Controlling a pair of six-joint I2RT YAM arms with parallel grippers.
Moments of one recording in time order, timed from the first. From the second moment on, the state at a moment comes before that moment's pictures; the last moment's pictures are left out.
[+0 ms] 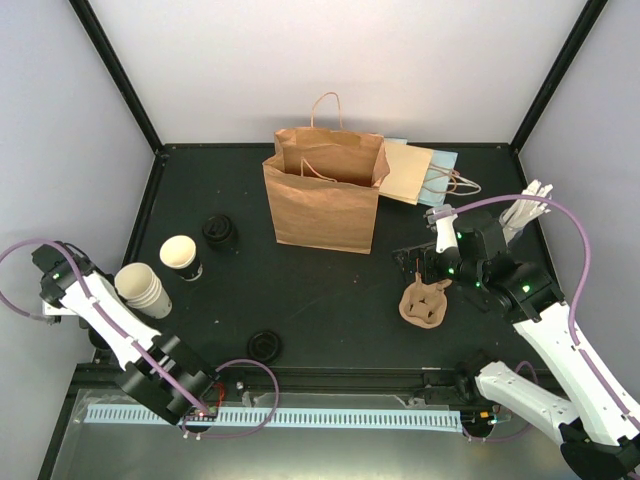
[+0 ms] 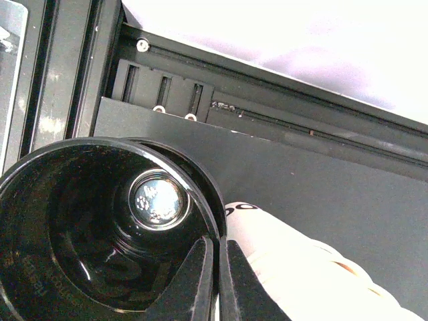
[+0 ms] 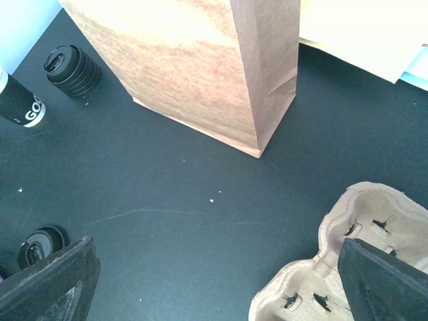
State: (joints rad) left arm 0.93 1.08 1.00 -1.14 -0.09 -0.95; right arm 0.54 0.84 1.06 -0.91 -0.08 0.26
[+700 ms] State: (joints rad) left arm 0.93 1.00 1.05 -1.19 -0.09 -0.95; right arm 0.54 0.84 1.06 -0.91 -0.09 0.26
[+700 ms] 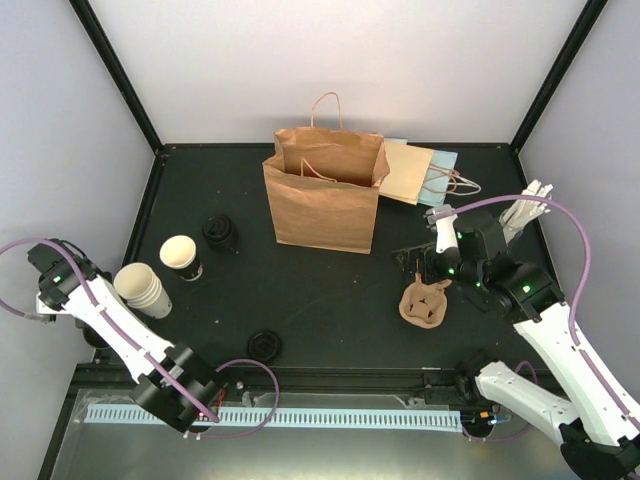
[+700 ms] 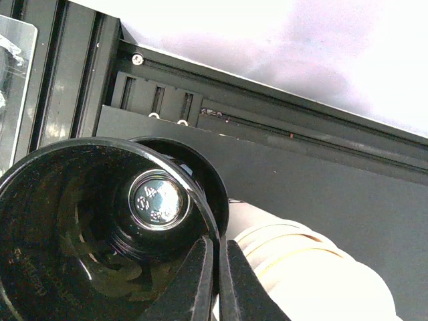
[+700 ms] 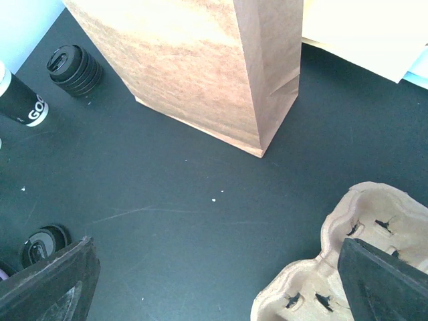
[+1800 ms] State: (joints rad) left arm 0.93 0.95 1.23 -1.30 -0.05 -0.92; right arm 0.54 0.84 1.08 -0.92 -0.09 0.26
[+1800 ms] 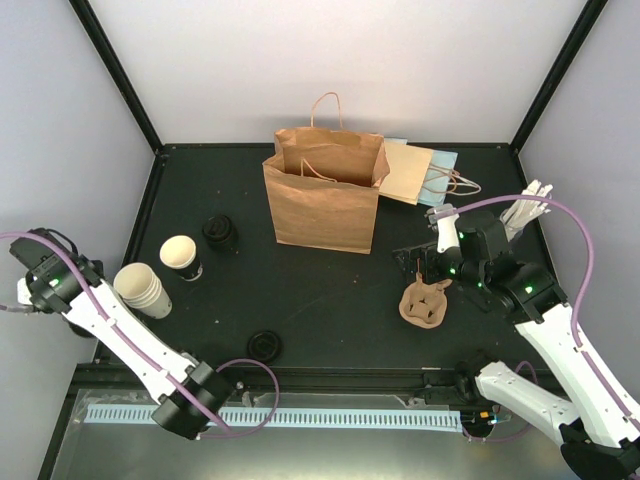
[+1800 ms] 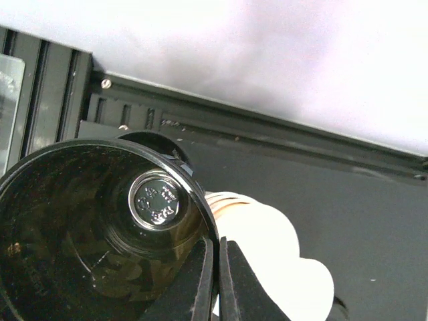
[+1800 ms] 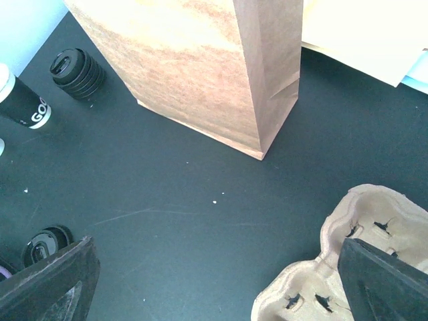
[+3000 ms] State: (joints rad) left arm 0.83 0.75 1.33 -0.87 0.43 -0.92; right arm 0.54 0.89 1.13 -0.93 -0.09 0.24
